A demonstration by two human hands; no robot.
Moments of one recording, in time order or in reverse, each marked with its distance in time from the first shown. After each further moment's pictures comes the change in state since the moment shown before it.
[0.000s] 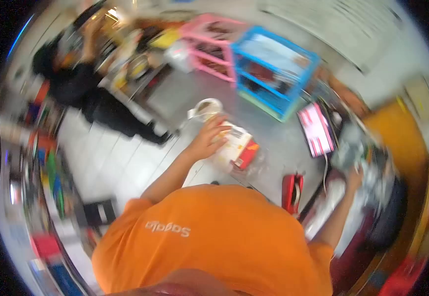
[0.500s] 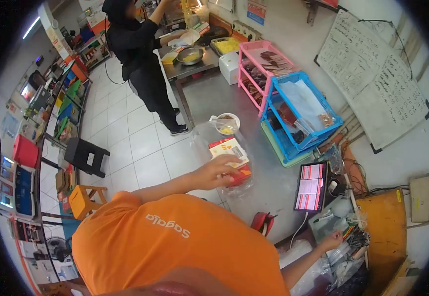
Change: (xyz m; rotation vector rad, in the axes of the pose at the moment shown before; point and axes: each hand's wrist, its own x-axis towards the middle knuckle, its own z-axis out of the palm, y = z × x) left_hand -0.017 0.104 0.045 0.018 0.117 -0.081; right_hand 0.070 0.042 0.020 -0.004 0.254 -0.324
